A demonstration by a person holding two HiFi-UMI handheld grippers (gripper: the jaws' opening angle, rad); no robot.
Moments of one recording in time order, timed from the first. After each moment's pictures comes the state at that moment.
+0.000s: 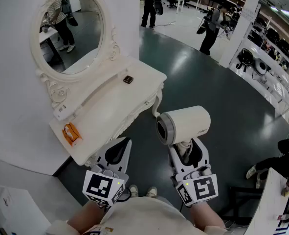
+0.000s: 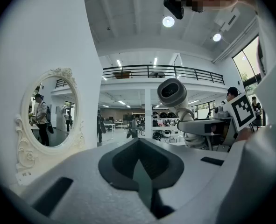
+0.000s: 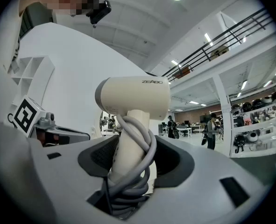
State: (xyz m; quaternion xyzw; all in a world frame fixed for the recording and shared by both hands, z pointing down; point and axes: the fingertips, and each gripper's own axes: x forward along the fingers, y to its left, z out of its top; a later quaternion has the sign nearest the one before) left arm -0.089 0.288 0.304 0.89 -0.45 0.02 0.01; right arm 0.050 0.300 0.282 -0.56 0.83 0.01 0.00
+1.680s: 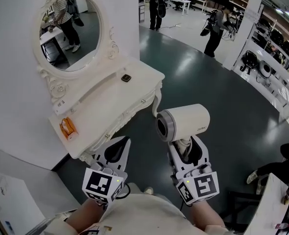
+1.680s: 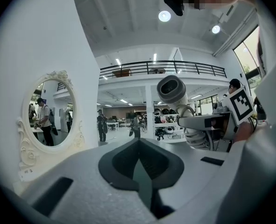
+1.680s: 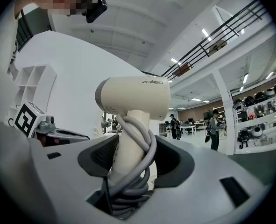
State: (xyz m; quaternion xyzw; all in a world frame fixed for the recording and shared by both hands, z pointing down) left arm -0.029 0.312 0.316 0.88 -0.47 0.04 0.00; right arm 0.114 0.317 0.291 -0.53 0.85 0.00 0.02
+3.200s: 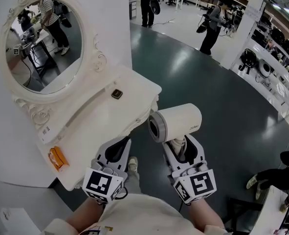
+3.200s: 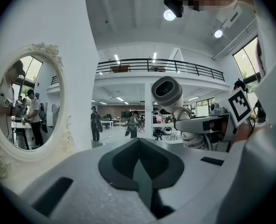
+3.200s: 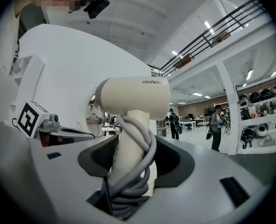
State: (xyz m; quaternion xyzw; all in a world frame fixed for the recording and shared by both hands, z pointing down) left arm -0.012 0.090 0.355 0.90 -0.44 0.04 0.02; right arm 0.113 0.098 0.334 -0.53 0.85 -0.02 -0.02
